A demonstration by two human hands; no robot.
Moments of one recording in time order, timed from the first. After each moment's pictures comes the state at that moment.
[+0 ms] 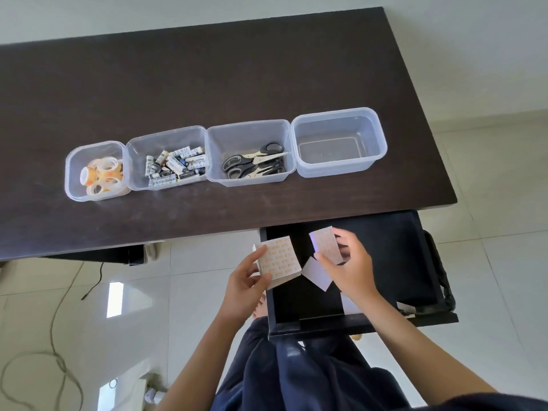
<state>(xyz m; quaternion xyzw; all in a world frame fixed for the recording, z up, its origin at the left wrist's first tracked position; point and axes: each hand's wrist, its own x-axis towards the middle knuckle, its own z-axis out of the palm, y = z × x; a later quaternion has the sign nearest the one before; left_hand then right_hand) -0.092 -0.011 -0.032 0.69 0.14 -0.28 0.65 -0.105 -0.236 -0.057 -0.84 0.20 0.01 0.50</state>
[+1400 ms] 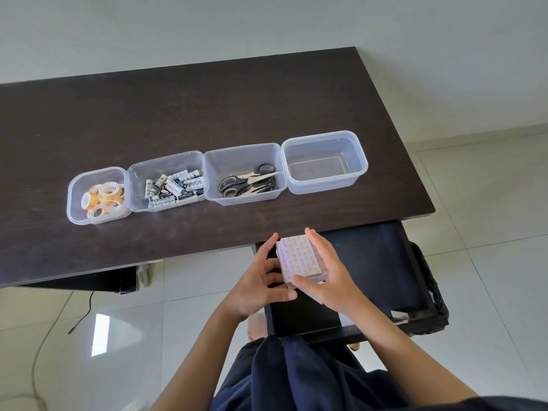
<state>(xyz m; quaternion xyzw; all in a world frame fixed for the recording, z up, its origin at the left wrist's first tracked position) -0.055 -0.028 0.006 0.64 -0.04 -0.42 0.64 -0.102 -0.209 -0.002 -0.80 0.08 0.12 0.58</state>
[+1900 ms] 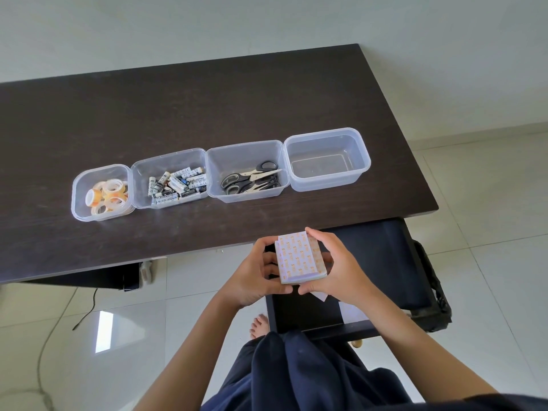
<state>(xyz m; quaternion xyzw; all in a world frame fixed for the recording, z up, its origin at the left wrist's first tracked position) -0.043 -0.021 0.008 0.69 -0.06 -0.41 0.60 -0.094 -0.223 0.004 -0.84 0.04 0.12 0.53</state>
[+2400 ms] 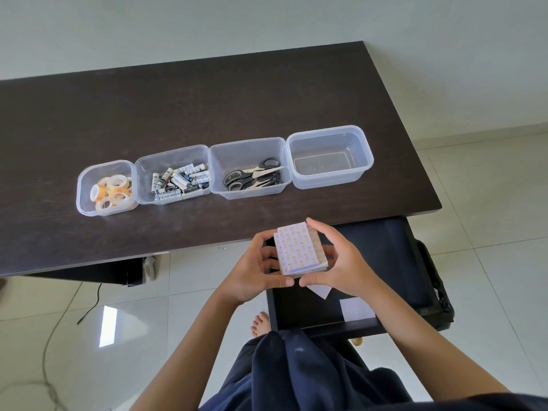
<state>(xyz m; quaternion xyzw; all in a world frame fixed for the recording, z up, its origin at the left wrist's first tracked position) -0.045 -0.021 0.017 0.69 -0.05 -0.38 0.61 -0.088 -0.229 0.013 -0.81 0.02 0.13 0.57</state>
